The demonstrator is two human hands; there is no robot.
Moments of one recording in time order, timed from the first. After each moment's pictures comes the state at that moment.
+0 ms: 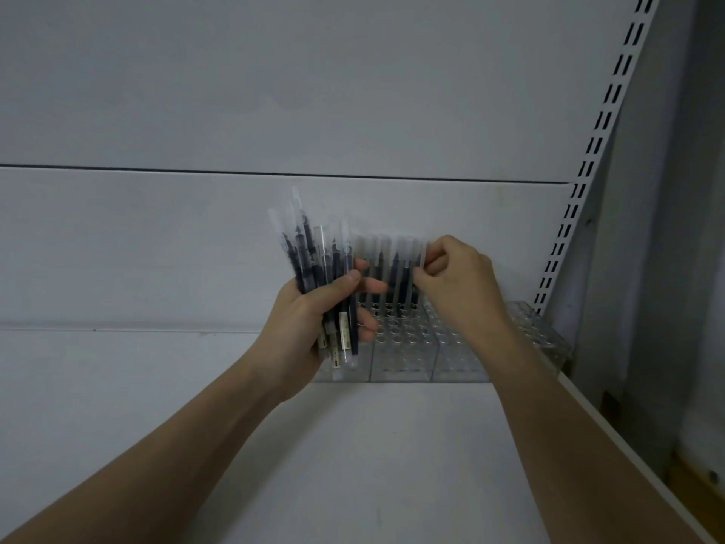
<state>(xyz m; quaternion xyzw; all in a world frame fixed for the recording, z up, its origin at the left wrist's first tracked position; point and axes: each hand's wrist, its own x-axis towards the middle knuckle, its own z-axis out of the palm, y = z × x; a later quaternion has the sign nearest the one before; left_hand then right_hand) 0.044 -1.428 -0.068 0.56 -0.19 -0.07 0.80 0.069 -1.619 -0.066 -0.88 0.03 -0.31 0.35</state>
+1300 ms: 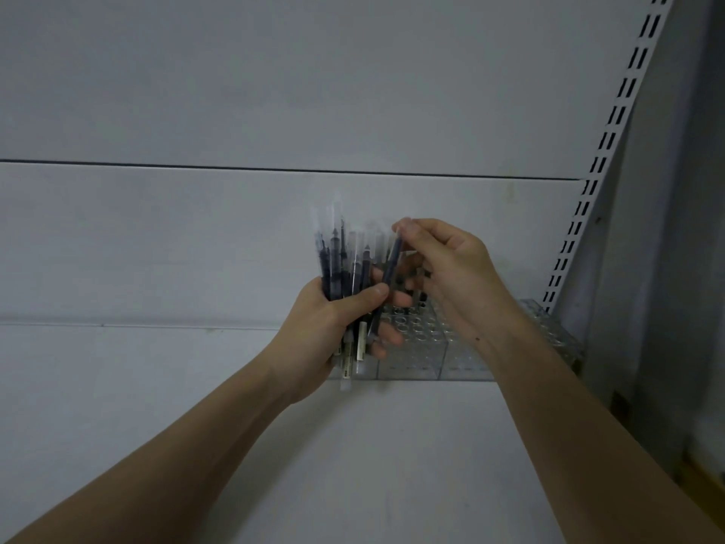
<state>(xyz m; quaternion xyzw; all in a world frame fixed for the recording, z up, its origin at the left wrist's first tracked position) 0.042 -1.430 -0.072 0.61 -0.23 -0.09 0.75 0.051 -1.593 -0.047 -0.67 -0.07 -0.16 0.73</state>
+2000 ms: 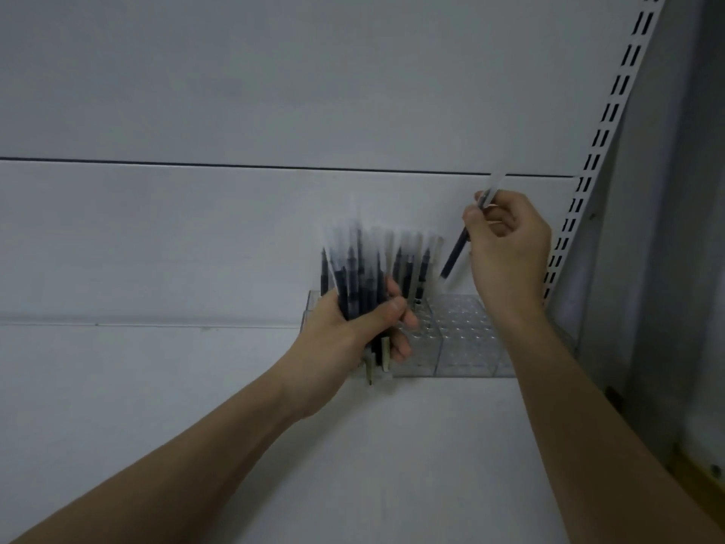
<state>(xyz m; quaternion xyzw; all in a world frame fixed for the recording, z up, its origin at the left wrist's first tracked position) 0.037 -1.439 -0.087 0.61 -0.30 -0.08 0.73 0.062 -1.630 -0.048 -0.69 0.03 -0.47 0.55</state>
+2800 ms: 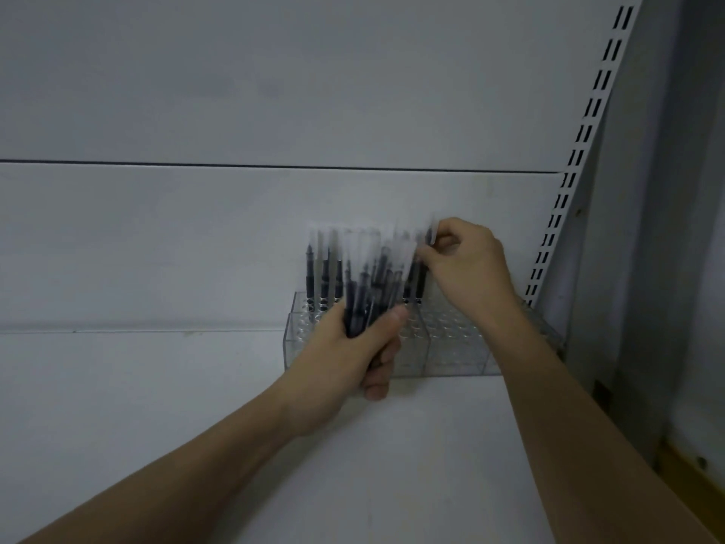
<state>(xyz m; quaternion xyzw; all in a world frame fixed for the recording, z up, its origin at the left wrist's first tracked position) 0.027 -1.455 -0.095 0.61 -0.26 -0.16 0.73 0.069 -1.633 -0.057 -0.86 0.03 -0.34 0.39</state>
